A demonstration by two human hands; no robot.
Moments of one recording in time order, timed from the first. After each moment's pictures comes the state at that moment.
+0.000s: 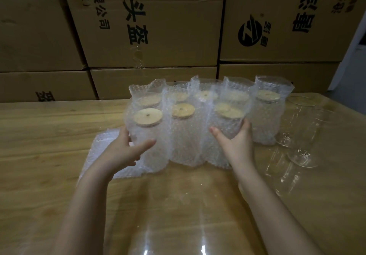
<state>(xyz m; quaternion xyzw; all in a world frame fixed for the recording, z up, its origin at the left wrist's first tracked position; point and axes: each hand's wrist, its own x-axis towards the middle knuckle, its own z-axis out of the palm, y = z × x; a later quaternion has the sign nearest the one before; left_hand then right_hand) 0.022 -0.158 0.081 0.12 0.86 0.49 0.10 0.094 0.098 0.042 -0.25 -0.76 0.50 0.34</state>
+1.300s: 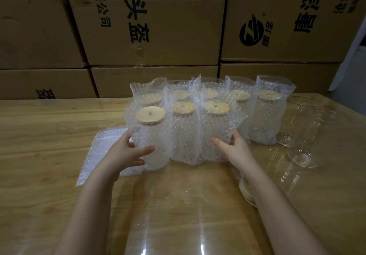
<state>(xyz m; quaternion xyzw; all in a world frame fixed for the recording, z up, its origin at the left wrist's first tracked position) 0.001 -0.159 0.052 0.10 0.80 0.58 0.13 0.091 0.117 0.019 -0.16 -0.77 0.59 0.20</state>
